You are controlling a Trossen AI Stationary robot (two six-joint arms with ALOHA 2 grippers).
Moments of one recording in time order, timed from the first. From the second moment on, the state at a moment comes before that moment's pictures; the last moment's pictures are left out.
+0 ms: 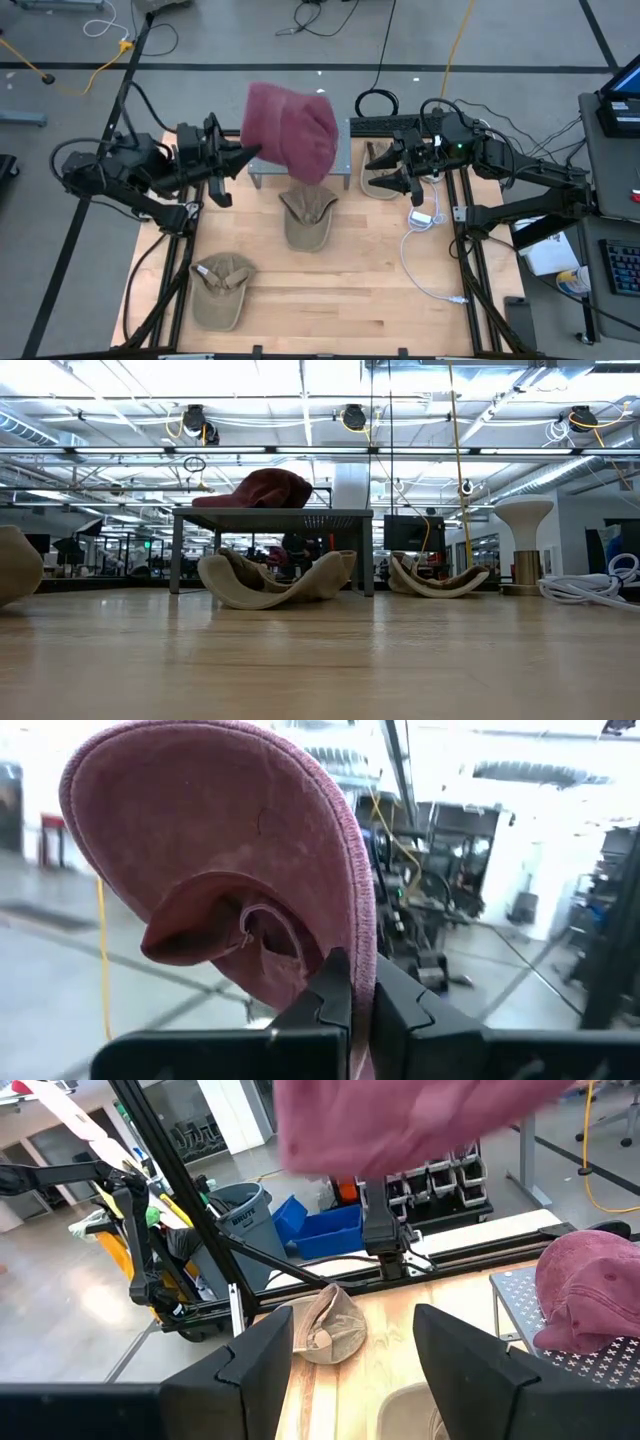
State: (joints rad) left arm -0.23 1.04 1.35 -0.03 -0.52 -0.03; right arm -0.19 1.08 1.26 -0.33 -0.37 0.28
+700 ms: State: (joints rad) left arm -0.05 1.30 1.35 0.72 -0.21 0.35; right arm -0.19 1.17 1.26 0.12 -0.37 0.29
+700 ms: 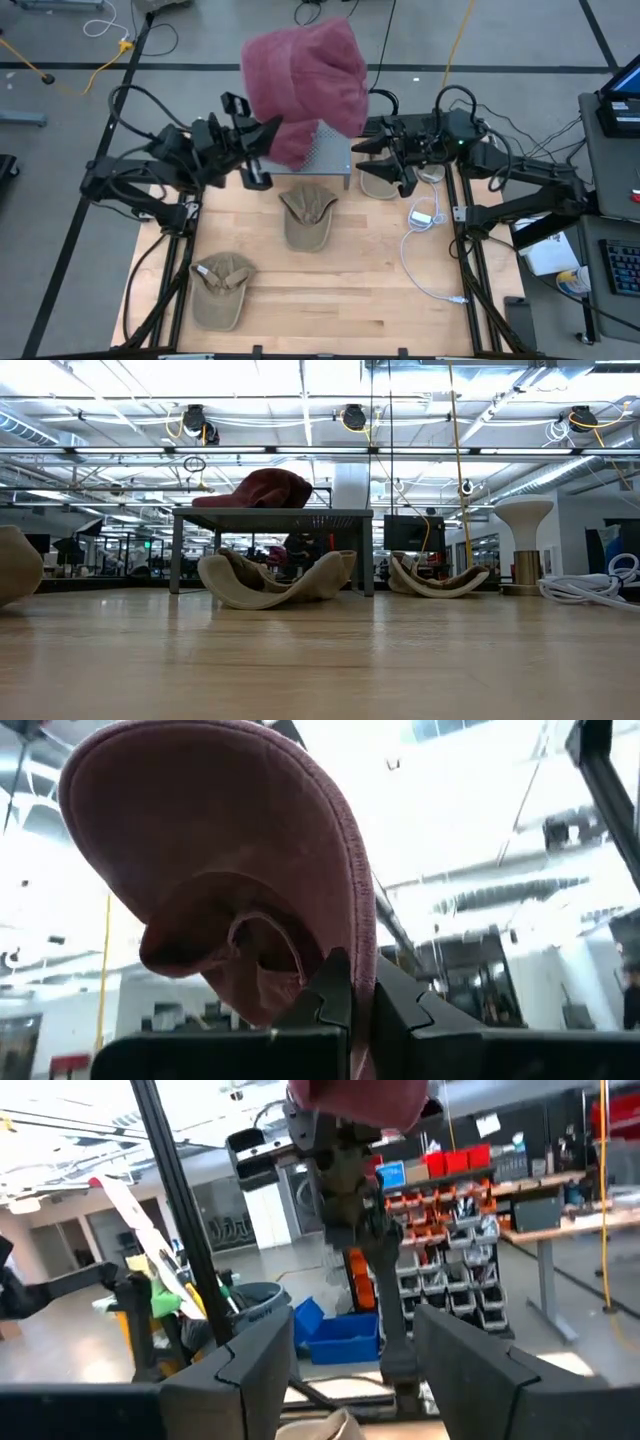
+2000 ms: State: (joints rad) left arm 0.04 1.52 1.35 0.90 -0.03 0.09; right arm -0.20 1.24 1.25 0.46 -0.31 0.13
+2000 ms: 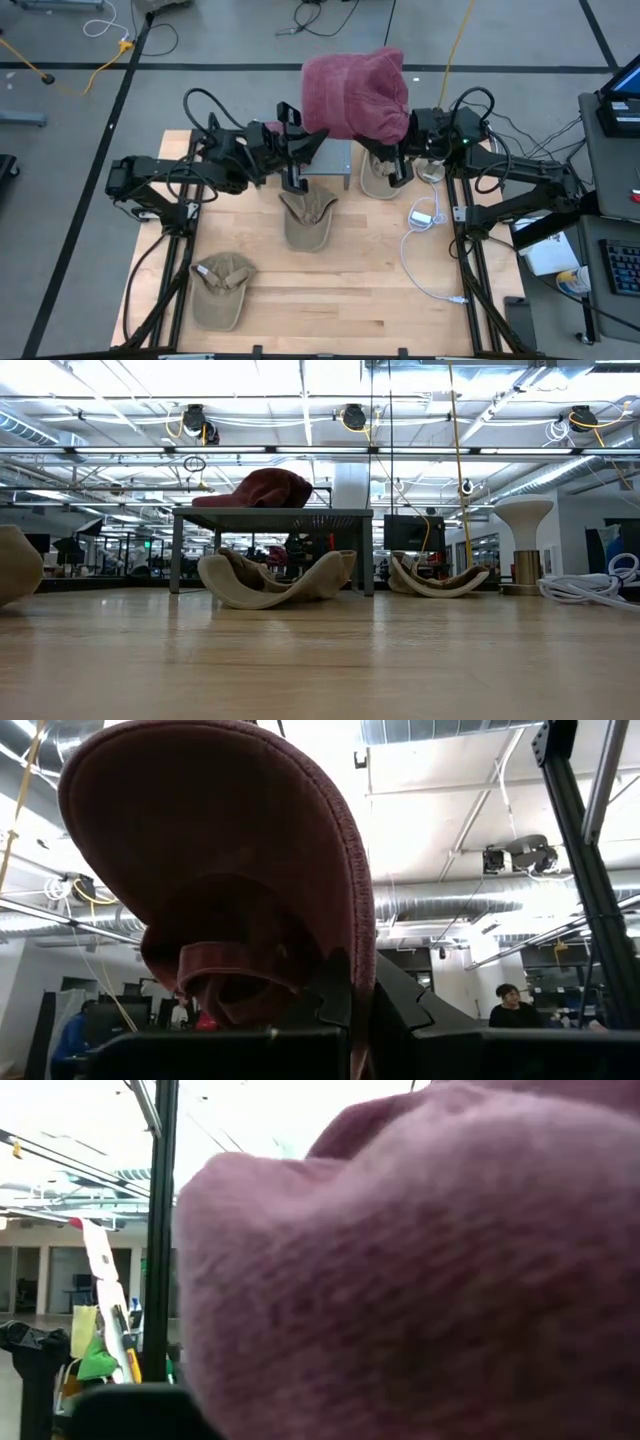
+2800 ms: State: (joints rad) left arm 0.08 1.39 1.35 0.64 -0.07 -0.37; right arm -0.24 1.00 1.26 0.04 -0.32 0.00
